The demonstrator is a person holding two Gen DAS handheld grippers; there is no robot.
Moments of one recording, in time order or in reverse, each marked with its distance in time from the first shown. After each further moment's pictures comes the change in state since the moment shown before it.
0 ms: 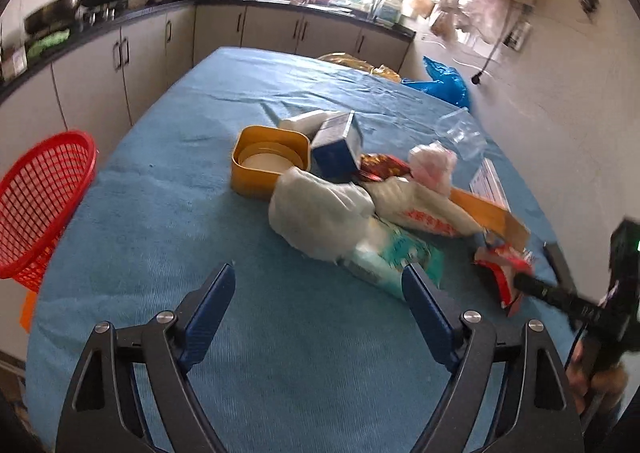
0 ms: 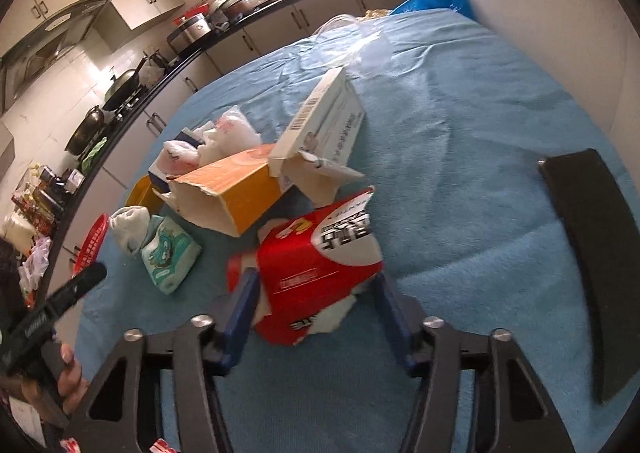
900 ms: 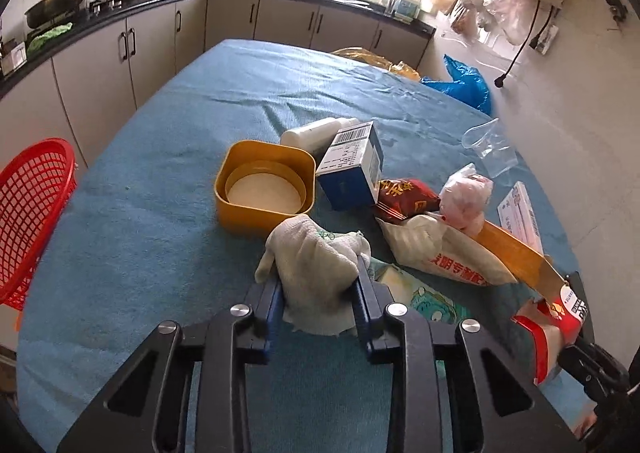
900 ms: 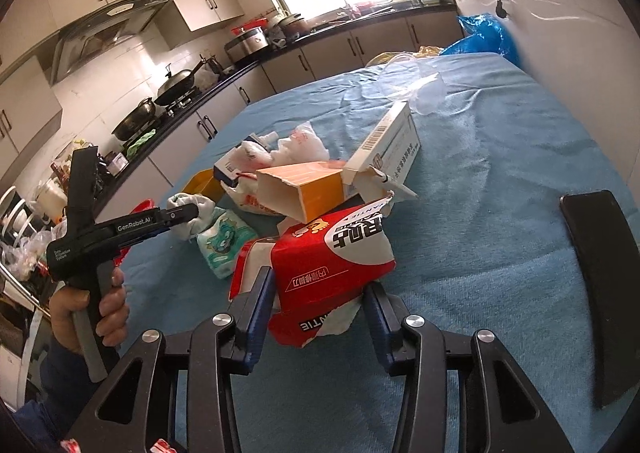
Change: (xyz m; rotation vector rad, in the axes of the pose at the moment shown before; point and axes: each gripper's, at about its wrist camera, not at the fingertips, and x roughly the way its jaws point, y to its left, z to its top) left arm 0.038 -0.005 0.026 -0.011 0.010 0.053; right arm -0.033 0.024 -0.022 -0.152 -0.113 0.106
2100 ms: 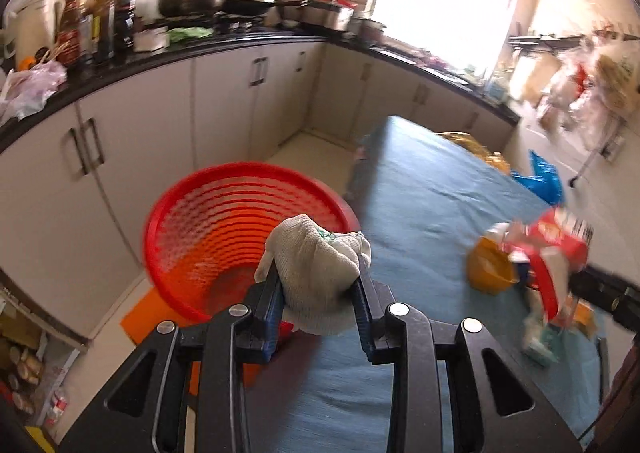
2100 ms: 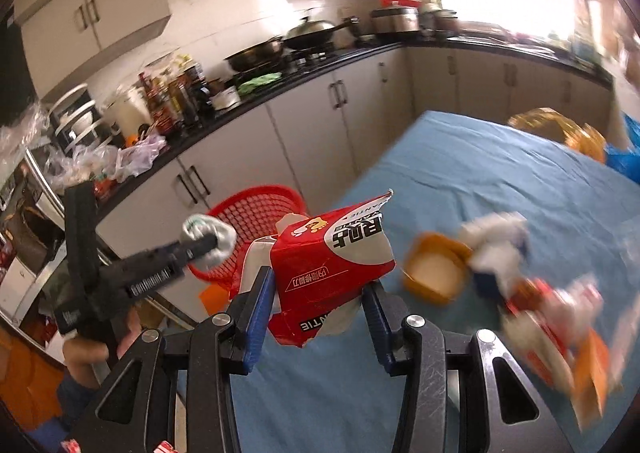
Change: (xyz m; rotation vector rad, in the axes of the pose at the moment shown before) left arm -0.116 0.208 -0.007 -0.242 -0.197 0.232; right arm 0.128 0.278 0.081 -0.420 0.122 0.244
